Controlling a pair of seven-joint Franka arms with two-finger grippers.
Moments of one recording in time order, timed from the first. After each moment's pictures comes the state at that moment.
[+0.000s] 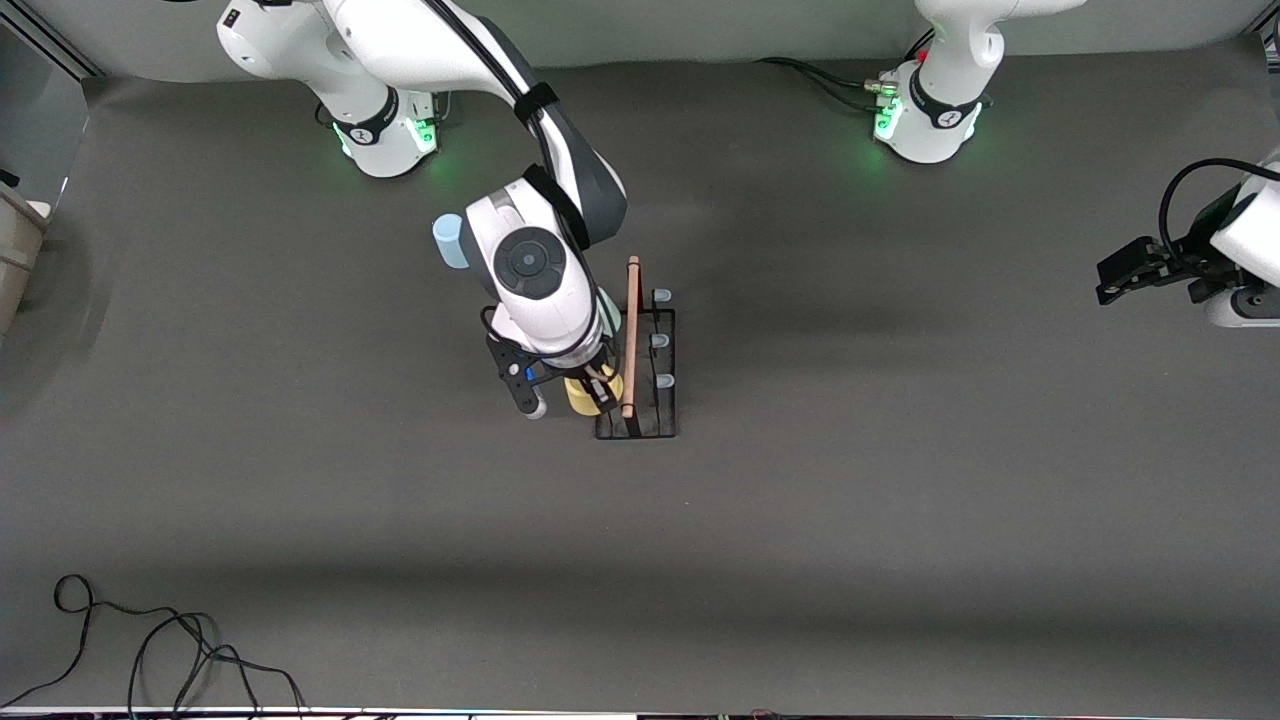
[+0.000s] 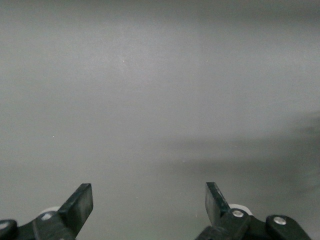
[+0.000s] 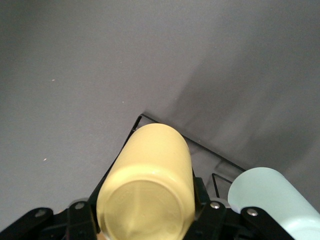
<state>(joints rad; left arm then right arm) 0.07 -0.05 -0.06 -1.73 0.02 1.68 0.00 0.99 0.63 -0.42 -1.53 0.31 2.13 1.58</state>
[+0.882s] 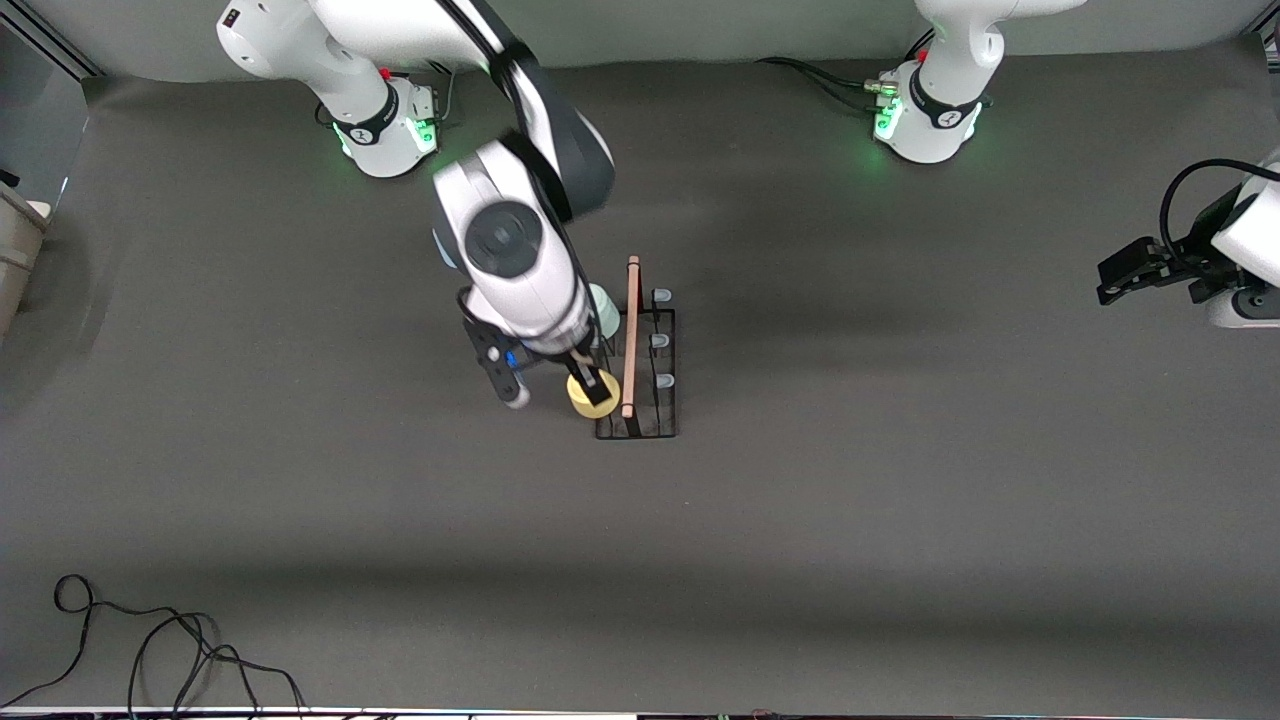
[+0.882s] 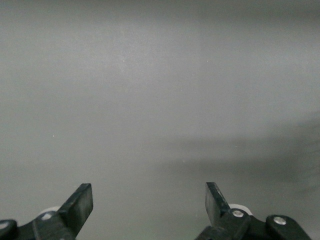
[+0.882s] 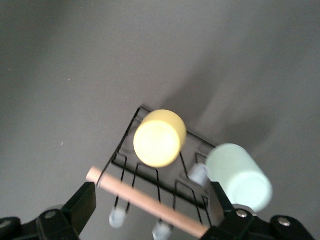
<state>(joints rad) 0.07 -0.05 -0.06 -1.73 0.02 1.68 0.00 0.98 0.50 -0.46 -1.41 0.30 1.85 1.55</state>
